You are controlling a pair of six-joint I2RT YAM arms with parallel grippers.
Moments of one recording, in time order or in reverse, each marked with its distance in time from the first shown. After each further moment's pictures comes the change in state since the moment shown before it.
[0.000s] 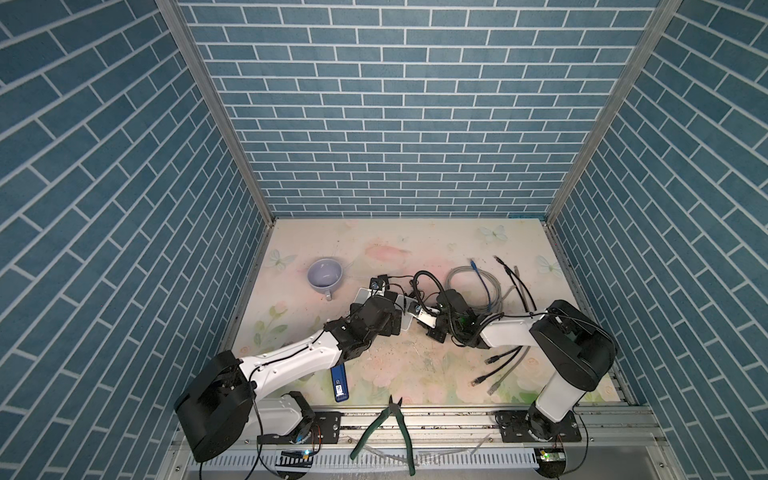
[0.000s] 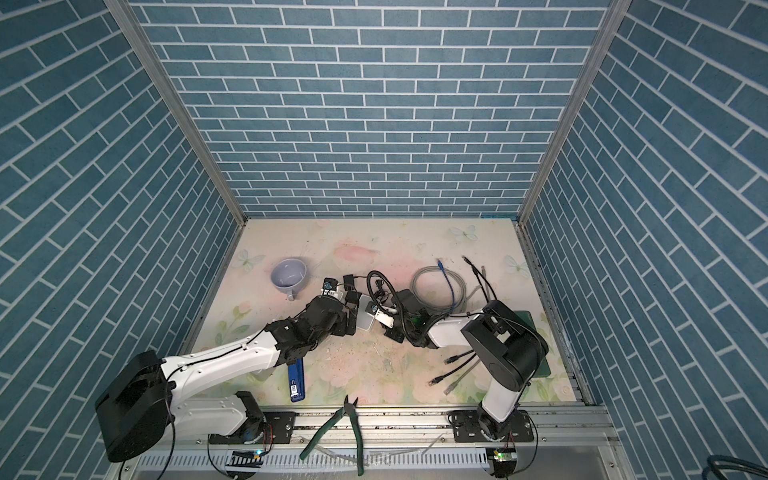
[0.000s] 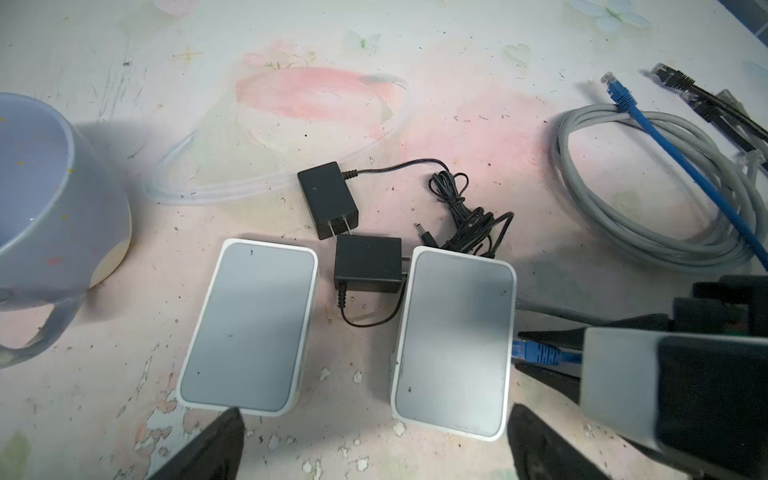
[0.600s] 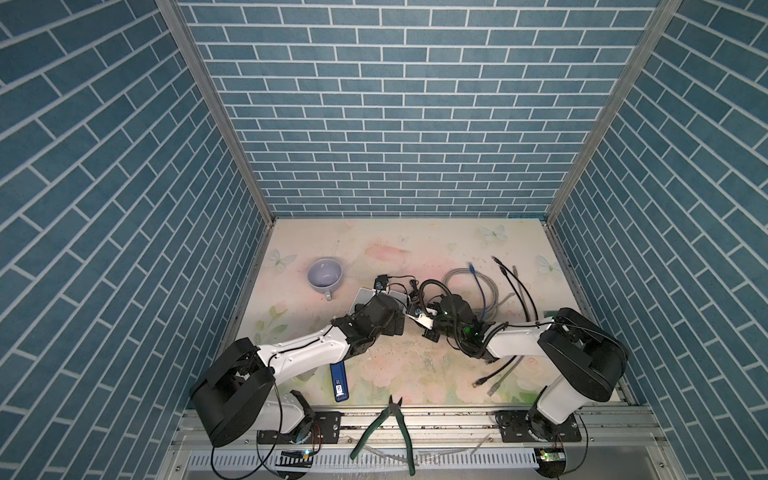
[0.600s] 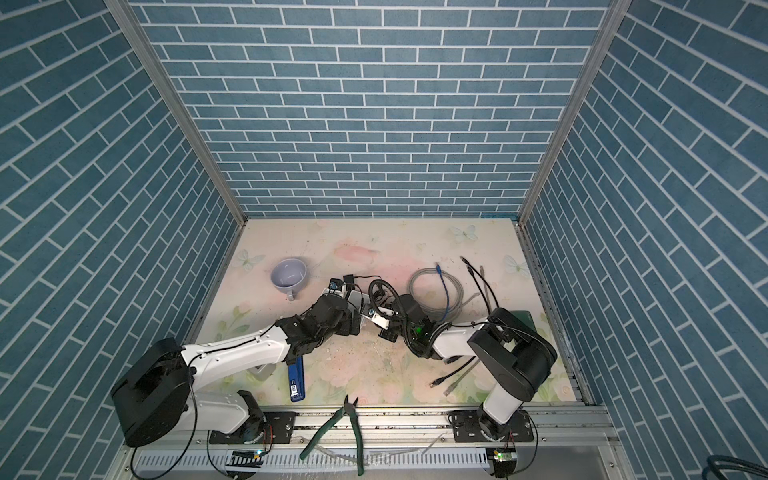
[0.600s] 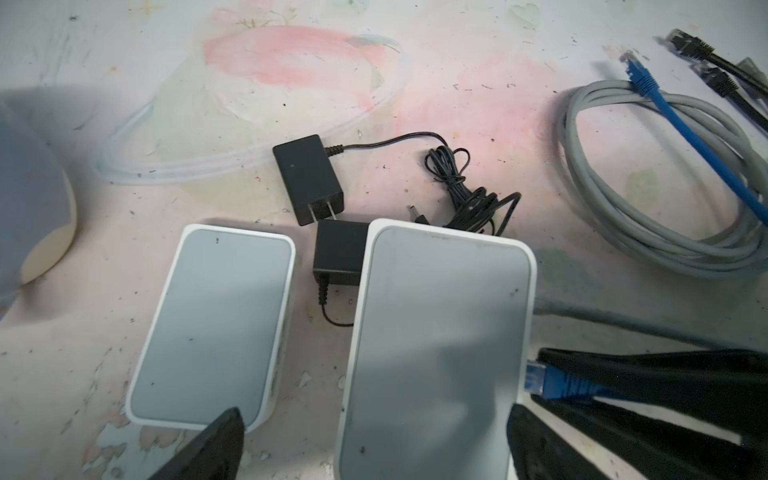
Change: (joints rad) left arm 0.013 0.098 0.024 0.017 0.045 -0.007; right arm 0.047 -0.065 -0.075 0.256 -0.002 -0.006
